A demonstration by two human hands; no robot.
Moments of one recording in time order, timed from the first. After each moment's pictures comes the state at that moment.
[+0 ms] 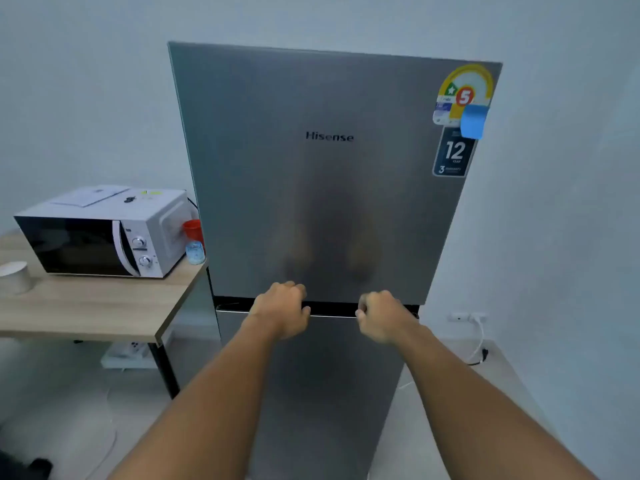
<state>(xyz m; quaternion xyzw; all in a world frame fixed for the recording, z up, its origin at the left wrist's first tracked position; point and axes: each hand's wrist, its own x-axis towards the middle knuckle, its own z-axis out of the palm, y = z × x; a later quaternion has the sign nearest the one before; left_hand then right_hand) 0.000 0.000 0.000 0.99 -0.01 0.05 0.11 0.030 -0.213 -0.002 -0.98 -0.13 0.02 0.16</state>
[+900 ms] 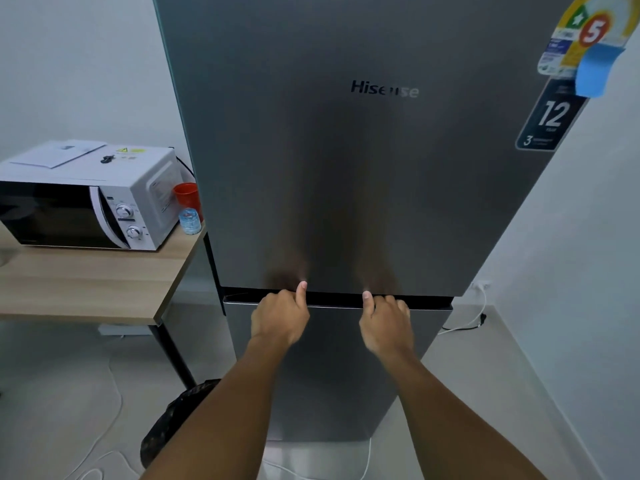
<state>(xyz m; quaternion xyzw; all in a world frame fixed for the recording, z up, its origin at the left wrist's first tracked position) 0.045 0.042 -0.087 0.96 0.15 0.09 0.21 0.068 -0.150 -0.100 -0.98 0.03 -0.08 0.20</state>
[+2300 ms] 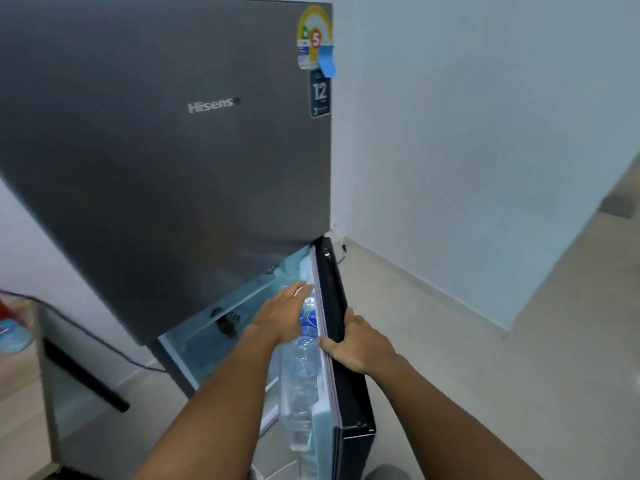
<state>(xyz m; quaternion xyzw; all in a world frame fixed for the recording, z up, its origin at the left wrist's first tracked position) 0.010 -0.004 -0.053 0.89 -0.43 -0.10 0.11 -0.131 -0.130 -0.075 -0.92 0.28 0.06 0.28</state>
